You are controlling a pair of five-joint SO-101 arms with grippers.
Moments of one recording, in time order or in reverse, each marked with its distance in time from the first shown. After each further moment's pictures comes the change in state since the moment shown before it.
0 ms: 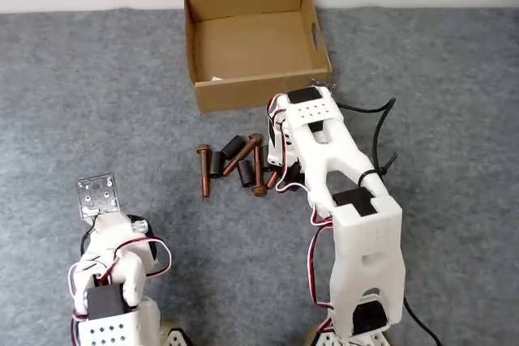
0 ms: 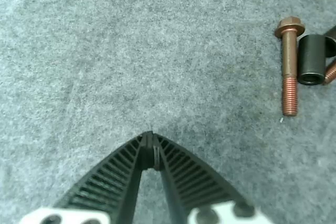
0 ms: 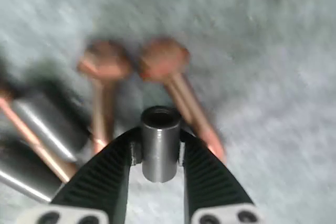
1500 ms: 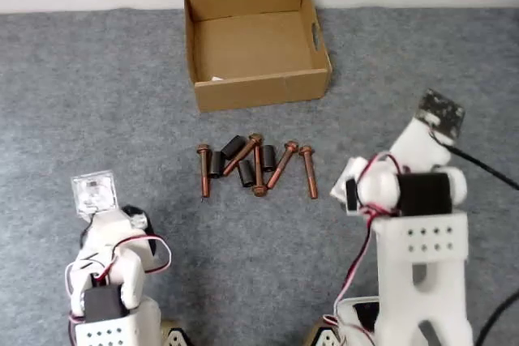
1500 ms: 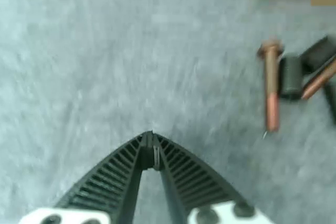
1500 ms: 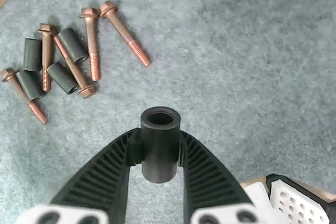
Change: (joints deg) left arm 1.6 0.1 -6.9 0.0 -0.1; right arm 11.0 -78.1 36.0 15.0 0.2
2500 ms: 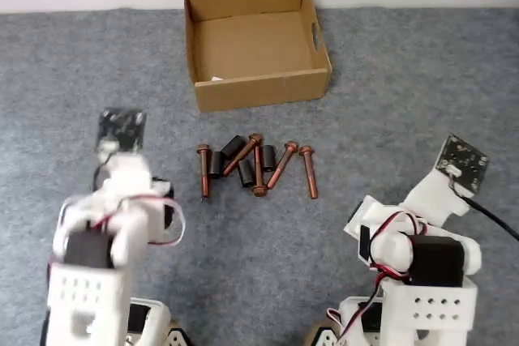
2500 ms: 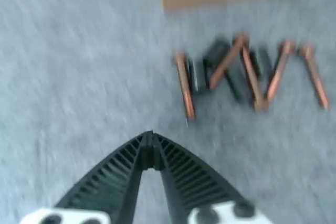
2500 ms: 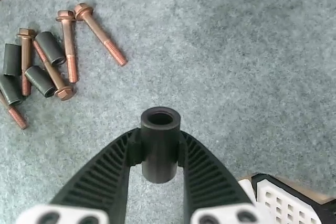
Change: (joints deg) left arm 16.5 46.2 -44.7 16.4 0.4; right arm 6.2 -18.5 14.3 0.0 3.4
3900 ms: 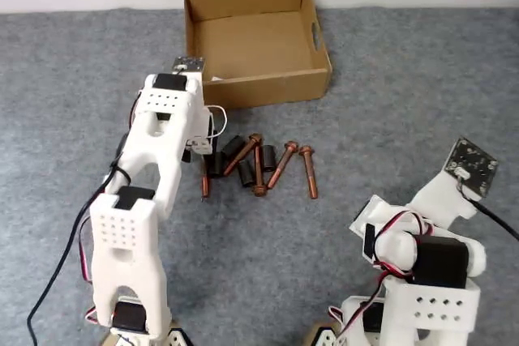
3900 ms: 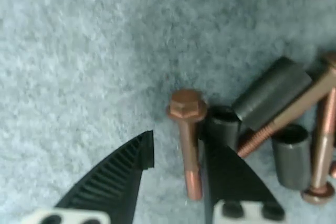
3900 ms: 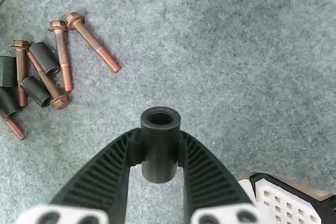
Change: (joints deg) left arm 0.7 92.2 -66.4 6.6 3.2; right arm 3.0 -0.1 0.0 0.0 0.0
